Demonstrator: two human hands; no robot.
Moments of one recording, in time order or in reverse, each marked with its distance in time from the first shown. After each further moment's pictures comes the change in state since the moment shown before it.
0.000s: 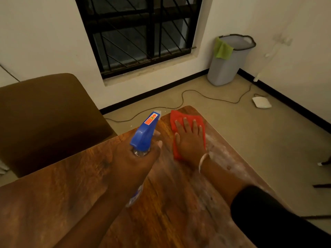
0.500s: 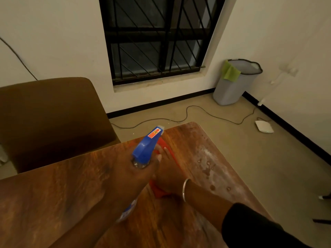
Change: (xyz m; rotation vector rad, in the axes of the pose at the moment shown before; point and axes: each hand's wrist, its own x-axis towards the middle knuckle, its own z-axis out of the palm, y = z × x) left_hand -0.021 0.008 -0.007 0.093 0.251 0.113; right_hand -0.033 -0.075 0.009 -0.047 -0.128 -0.596
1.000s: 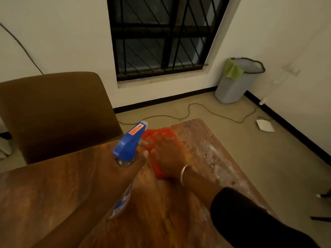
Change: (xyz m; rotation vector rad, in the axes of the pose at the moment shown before) left_hand -0.015 -0.029 -0.057 -0.023 0.118 0.042; right_hand 0.027 -0.008 0.004 -0.087 0.041 0.091
